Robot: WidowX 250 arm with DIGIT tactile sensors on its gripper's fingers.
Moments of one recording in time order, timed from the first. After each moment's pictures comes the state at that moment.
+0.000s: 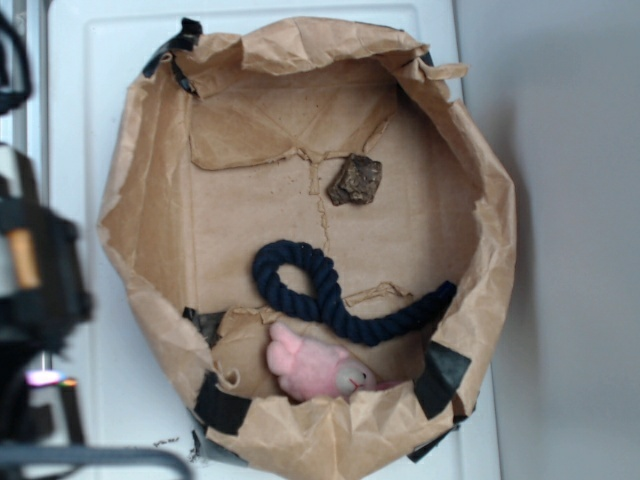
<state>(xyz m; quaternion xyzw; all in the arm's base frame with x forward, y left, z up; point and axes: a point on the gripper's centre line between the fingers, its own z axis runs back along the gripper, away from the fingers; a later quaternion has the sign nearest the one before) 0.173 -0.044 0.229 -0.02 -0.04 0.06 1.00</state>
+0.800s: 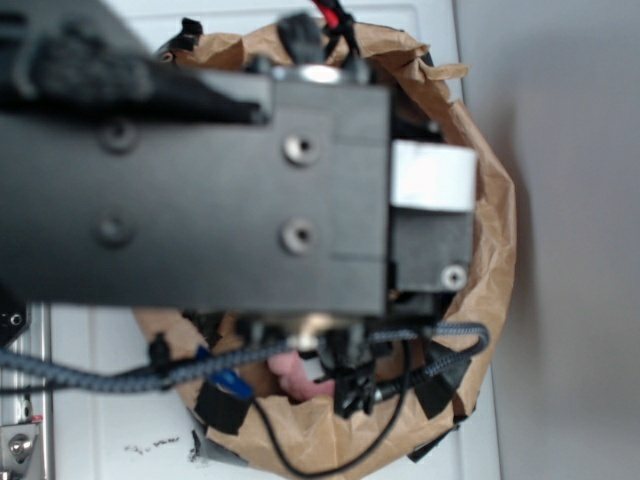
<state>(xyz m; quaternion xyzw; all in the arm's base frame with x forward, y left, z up) 0.256 -0.021 0.180 0.02 -0.04 0.13 0.99</state>
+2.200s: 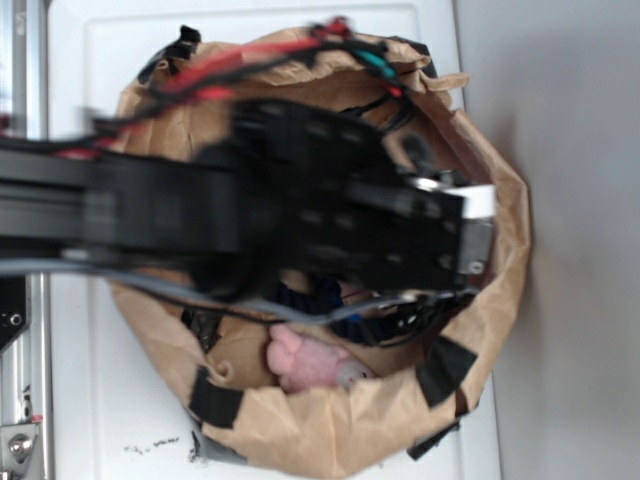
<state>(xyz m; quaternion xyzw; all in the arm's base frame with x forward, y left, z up) 0.313 0.010 0.049 0.10 -0.05 0.16 0.98</state>
